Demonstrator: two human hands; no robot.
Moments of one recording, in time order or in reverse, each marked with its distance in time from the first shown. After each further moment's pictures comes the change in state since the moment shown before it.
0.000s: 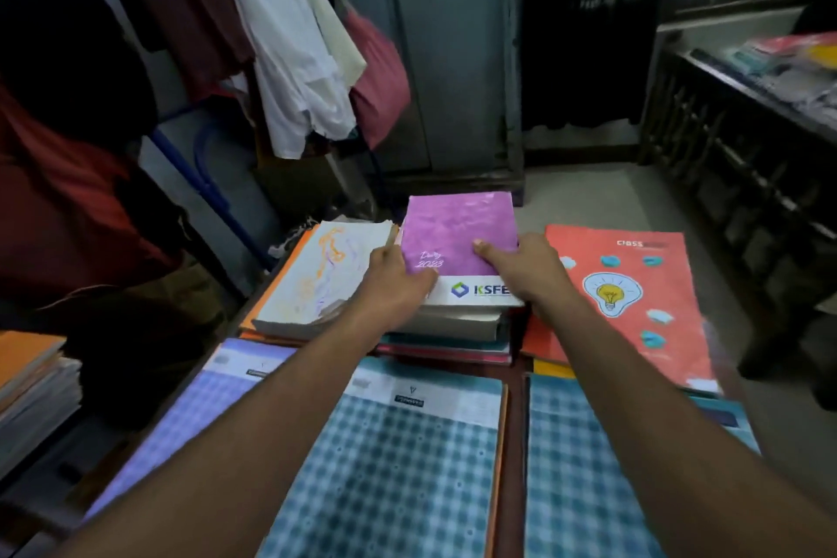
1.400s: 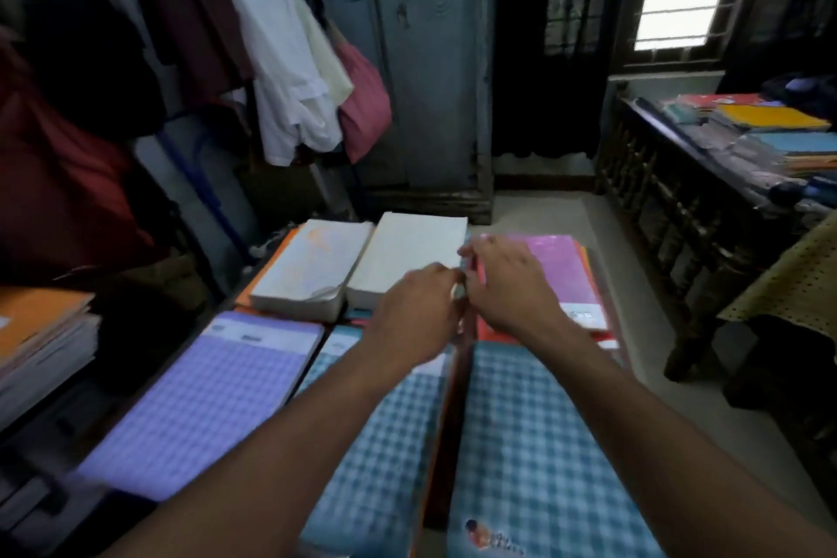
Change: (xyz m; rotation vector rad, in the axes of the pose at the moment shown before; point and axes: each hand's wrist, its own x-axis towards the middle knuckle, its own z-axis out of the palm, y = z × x) left_hand -0.114 0.052 0.022 0.351 0.110 0.527; right_hand -0.116 -0.023 -0.052 -0.629 0.026 -0.469
